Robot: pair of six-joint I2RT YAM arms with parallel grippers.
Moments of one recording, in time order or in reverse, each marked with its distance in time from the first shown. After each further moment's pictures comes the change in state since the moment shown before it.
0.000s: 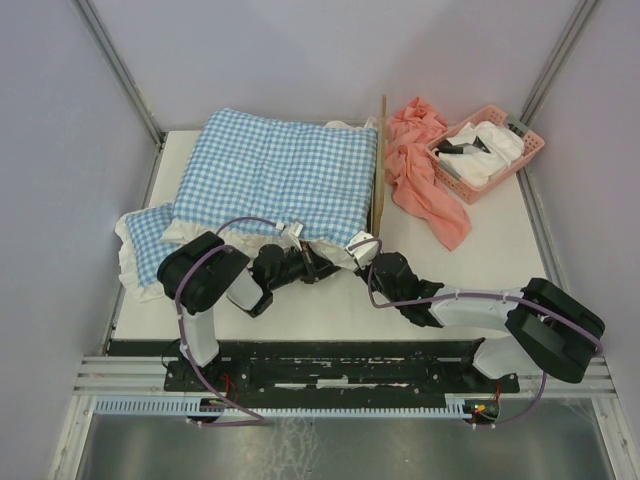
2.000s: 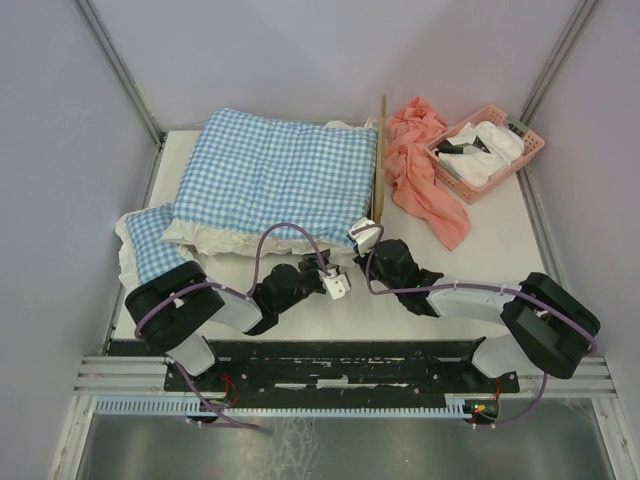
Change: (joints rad) left arm -0.294 -0.300 -0.078 -0.178 -0.402 1.580; right arm -0.077 0.037 0.063 0.011 -0.102 0.058
